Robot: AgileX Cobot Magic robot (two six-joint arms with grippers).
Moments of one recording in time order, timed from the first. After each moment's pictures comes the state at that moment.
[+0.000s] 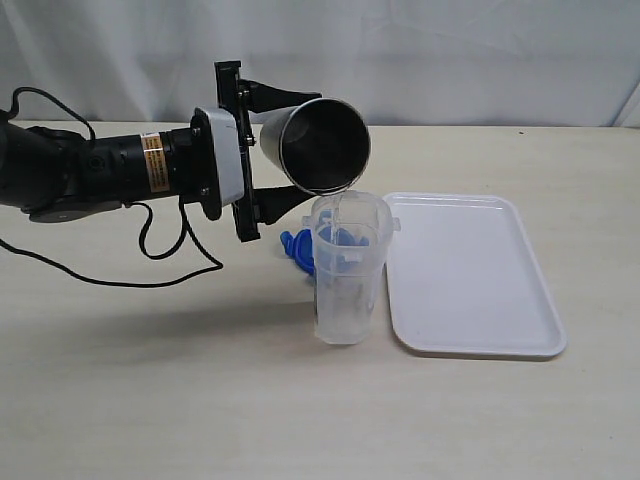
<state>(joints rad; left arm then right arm) -0.31 2.01 -1.05 1.07 -1.08 0.49 0.08 0.00 0.00 -0.03 0.35 0.01</state>
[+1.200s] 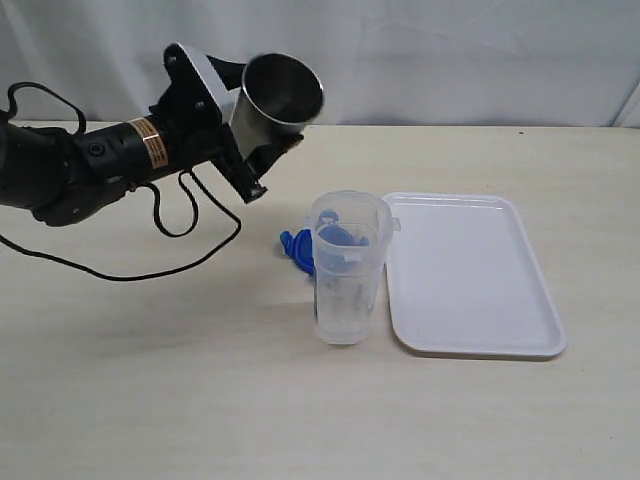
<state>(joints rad) -0.31 2.01 -1.05 0.66 -0.88 0.12 0.08 0.00 0.00 -0.03 0.35 0.01</state>
